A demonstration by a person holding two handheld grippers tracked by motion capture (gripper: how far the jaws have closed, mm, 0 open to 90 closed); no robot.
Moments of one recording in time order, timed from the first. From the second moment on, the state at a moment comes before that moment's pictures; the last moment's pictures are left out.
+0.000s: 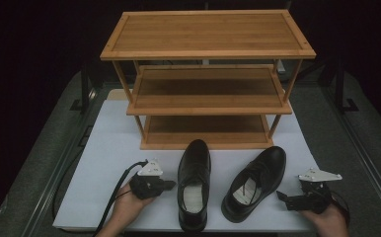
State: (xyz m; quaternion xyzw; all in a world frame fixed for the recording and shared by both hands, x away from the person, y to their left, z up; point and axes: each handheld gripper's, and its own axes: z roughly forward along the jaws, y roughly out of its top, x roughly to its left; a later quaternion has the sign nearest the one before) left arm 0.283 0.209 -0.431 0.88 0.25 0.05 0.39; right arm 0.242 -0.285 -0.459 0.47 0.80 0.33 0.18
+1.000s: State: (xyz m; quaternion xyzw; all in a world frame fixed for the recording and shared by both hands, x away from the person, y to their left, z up) left arm 0.266 0.350 -0.447 0.83 0.40 0.16 0.35; right arm 0.242 -0.285 -0.459 0.47 0.80 0.33 0.18
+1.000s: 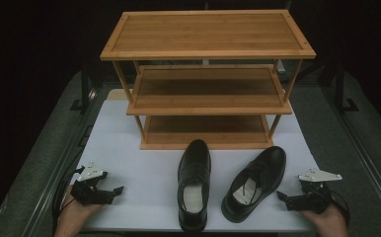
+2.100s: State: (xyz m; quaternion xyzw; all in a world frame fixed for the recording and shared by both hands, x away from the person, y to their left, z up) left arm 0.265 0.346 -0.451 0.84 0.39 0.17 0.33; right arm 0.241 -0.292 -0.434 0.46 0.79 0.37 0.17
